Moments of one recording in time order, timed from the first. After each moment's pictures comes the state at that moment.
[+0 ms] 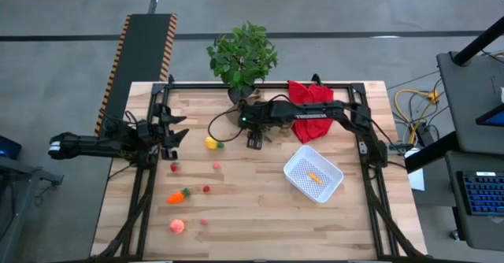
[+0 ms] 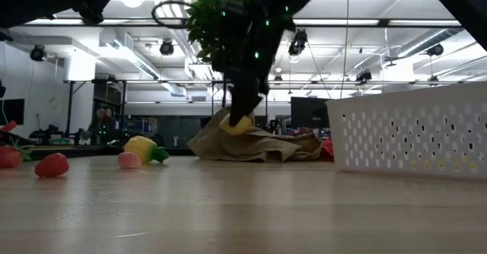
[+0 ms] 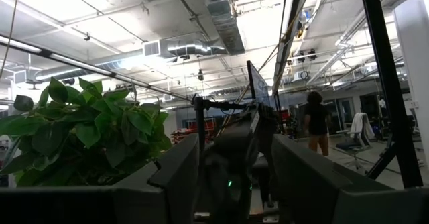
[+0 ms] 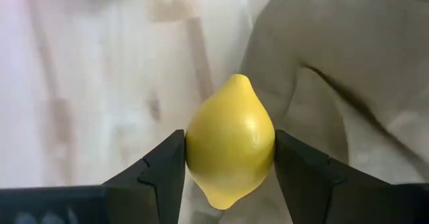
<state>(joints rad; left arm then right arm) 0.00 0.31 0.12 0.64 -0.16 0.22 -0.17 2.12 1.73 -0.77 0.12 -0.05</state>
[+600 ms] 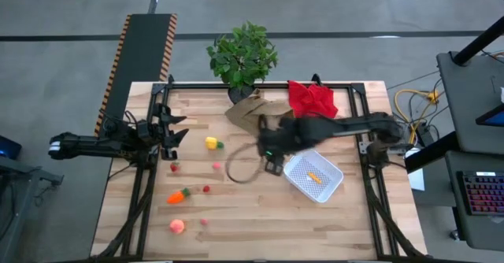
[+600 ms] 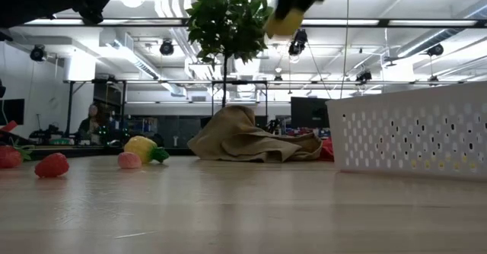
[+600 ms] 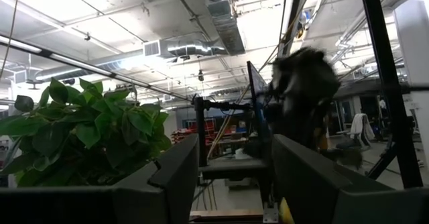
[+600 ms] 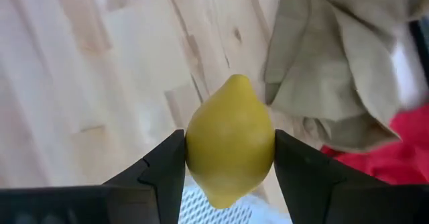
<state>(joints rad) 0.00 0.31 0.12 0.64 -0.16 0.22 0.16 1.86 1.92 -1.30 0.26 0.45</state>
